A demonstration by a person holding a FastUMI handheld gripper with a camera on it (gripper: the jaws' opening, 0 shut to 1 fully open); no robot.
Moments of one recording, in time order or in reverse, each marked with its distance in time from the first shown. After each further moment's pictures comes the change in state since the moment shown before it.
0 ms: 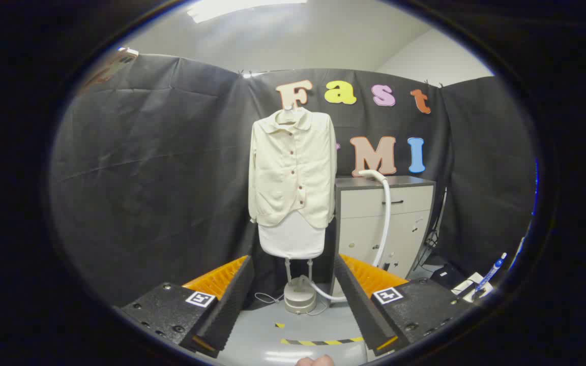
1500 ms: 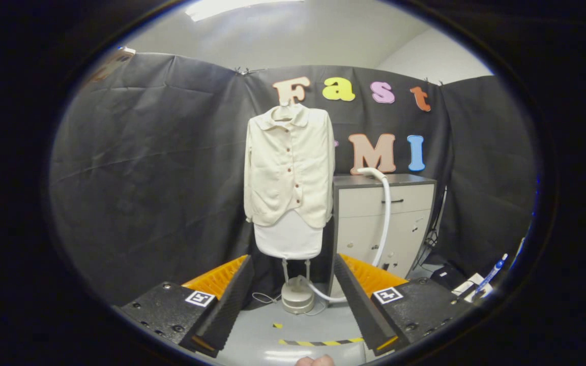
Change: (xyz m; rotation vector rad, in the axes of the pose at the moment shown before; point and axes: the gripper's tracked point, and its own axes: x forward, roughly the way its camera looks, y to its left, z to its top) arm 0.025 -0.017 0.003 -0.004 0.006 -0.016
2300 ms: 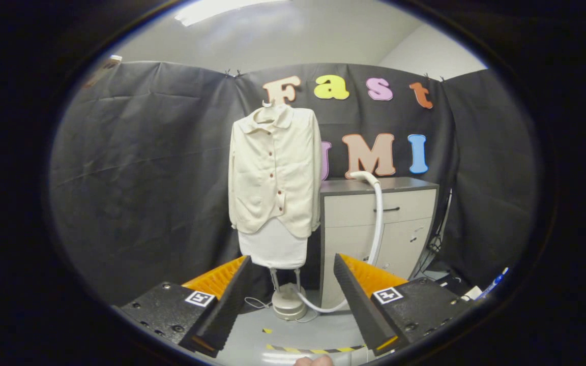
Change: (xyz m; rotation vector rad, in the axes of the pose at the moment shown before) arm 0.066 -0.099 0.018 0.016 0.000 0.048
